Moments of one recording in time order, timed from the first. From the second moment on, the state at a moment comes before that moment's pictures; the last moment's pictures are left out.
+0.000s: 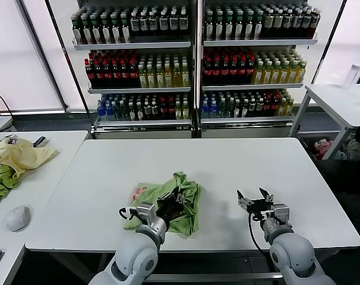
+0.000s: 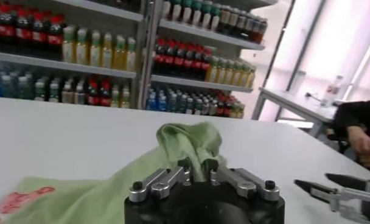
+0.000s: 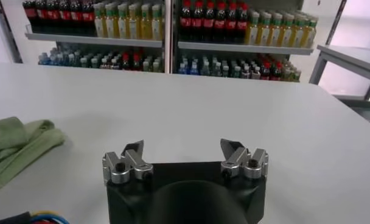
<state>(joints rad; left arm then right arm) 1.06 -1.29 -0.01 -1.98 -0.58 0.49 -0.32 -1.20 1.13 0.41 1.92 0.43 -0.51 0.14</state>
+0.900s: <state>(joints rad) 1.18 -1.15 -0.25 -1.95 -0.60 0.37 -0.30 -1.20 1.13 0.41 1.92 0.42 -0.50 0.14</state>
